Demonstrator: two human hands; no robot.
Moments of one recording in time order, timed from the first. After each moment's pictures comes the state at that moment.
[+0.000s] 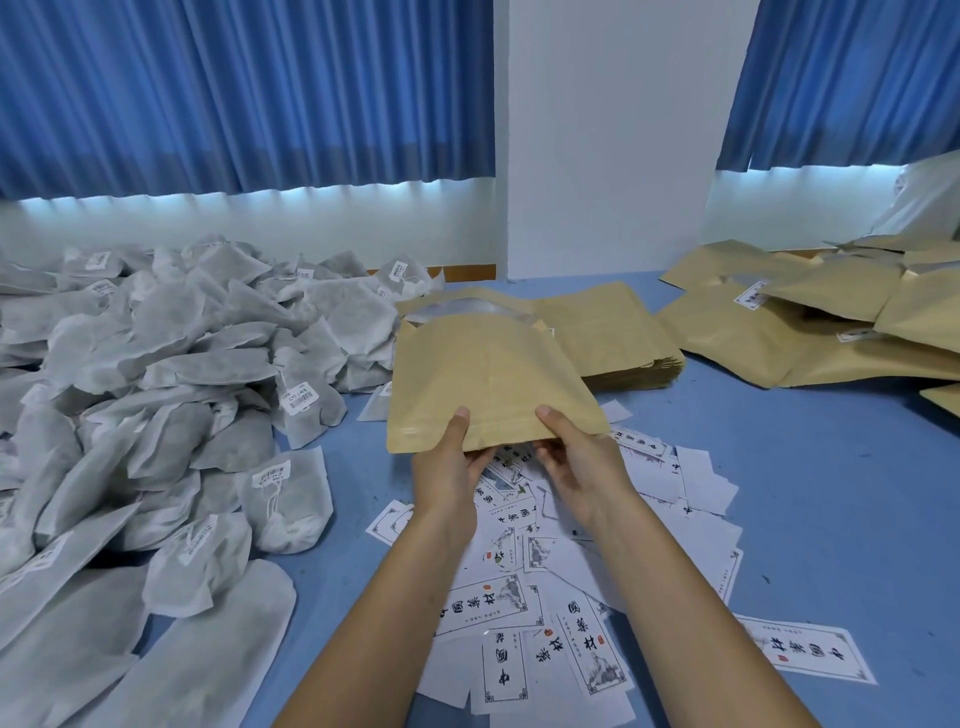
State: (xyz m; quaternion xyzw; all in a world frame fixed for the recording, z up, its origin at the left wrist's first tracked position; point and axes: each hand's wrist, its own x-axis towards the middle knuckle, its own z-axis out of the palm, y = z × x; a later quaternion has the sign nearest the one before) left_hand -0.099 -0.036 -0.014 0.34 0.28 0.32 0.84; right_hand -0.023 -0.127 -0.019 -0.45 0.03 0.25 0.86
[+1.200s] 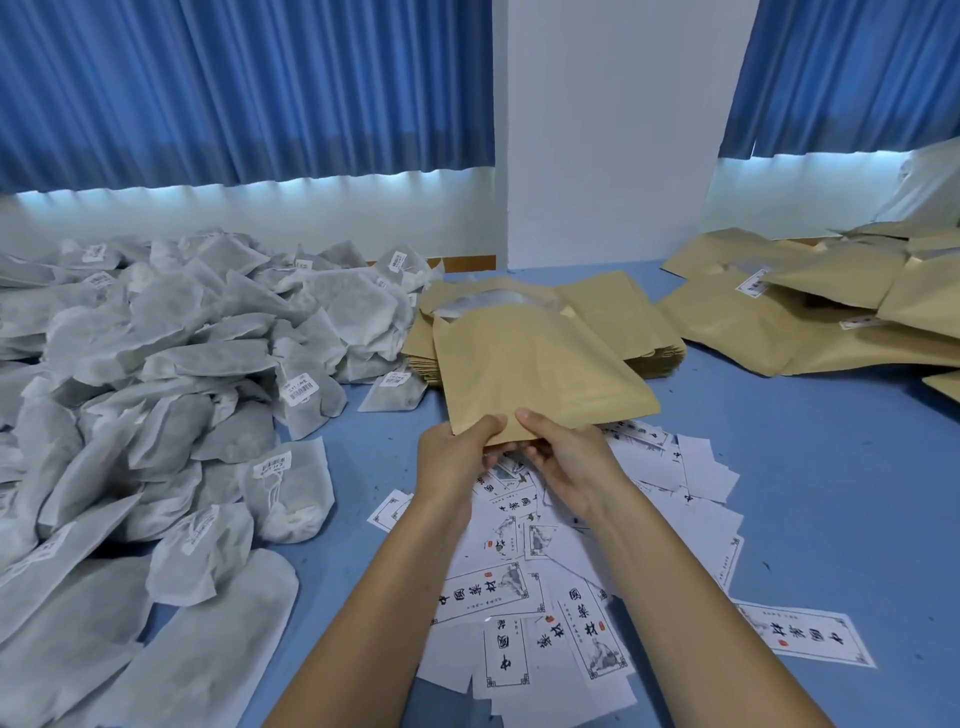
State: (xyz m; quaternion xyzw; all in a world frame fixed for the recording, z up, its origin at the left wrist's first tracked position) left_hand -0.105 -0.036 -0.008 0.55 0.32 0.23 0.73; right_hand -0.027 -0.124 -0.022 -0.48 -0.03 0.30 0.83
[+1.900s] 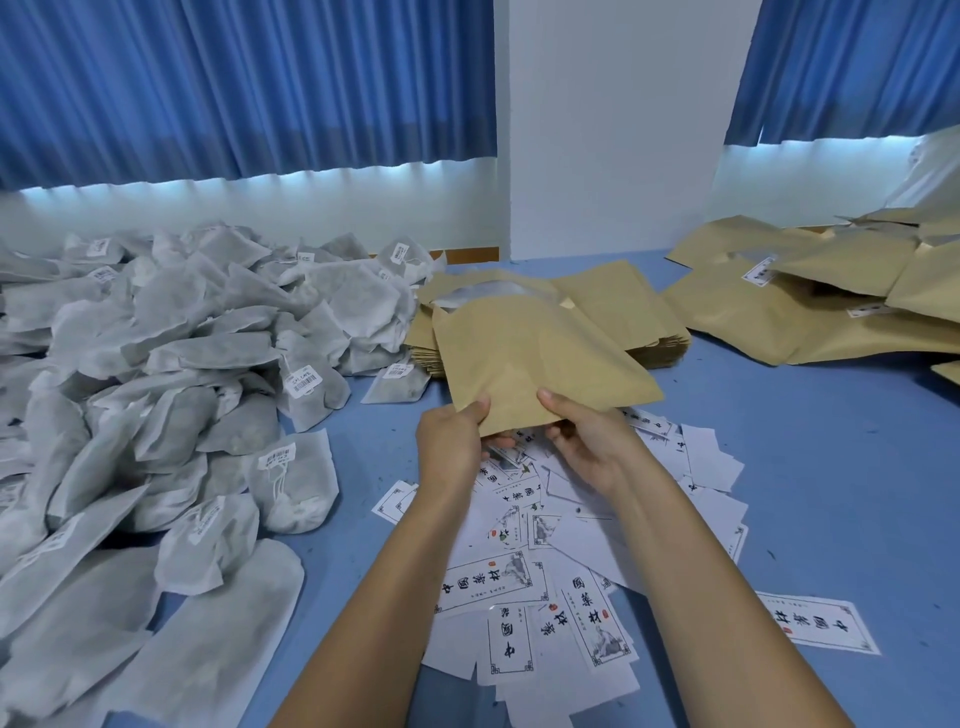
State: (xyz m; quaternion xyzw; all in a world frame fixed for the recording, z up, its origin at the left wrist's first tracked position) left_hand -0.106 -0.032 -0.002 0.60 0.33 0.25 0.69; right_hand -0.010 -0.134 -0.017 -0.47 -0.02 0.28 0.84
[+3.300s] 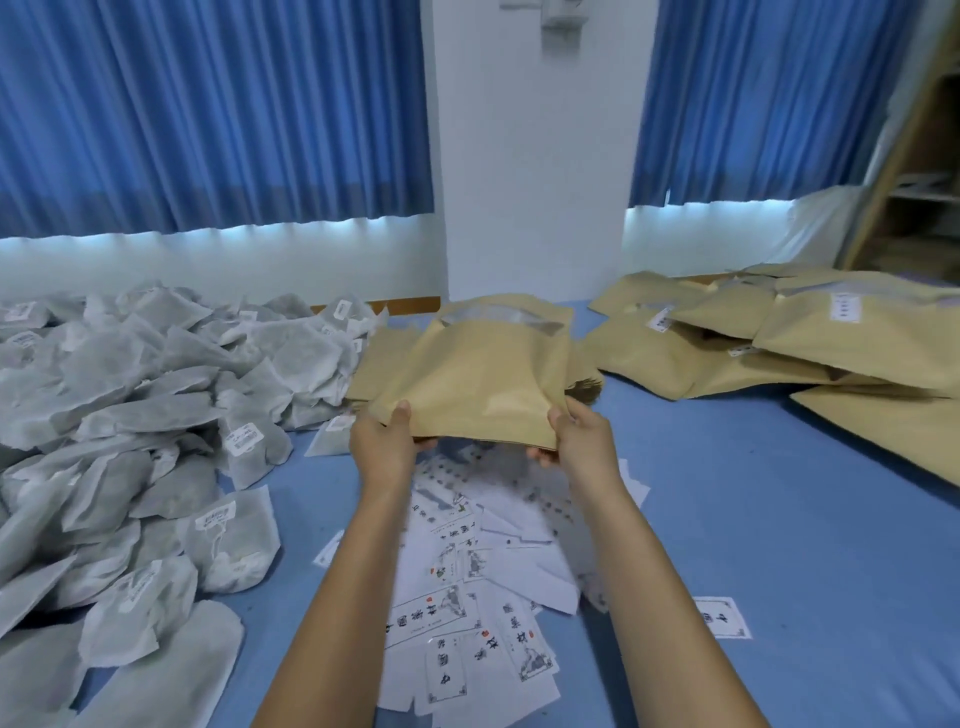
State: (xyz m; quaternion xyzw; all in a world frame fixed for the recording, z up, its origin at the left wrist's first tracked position) left_hand -0.077 -0.016 0.009 0.59 0.30 0.39 0.63; right_hand -0.012 -0.188 0.019 -0.65 -0.11 0.09 0.75
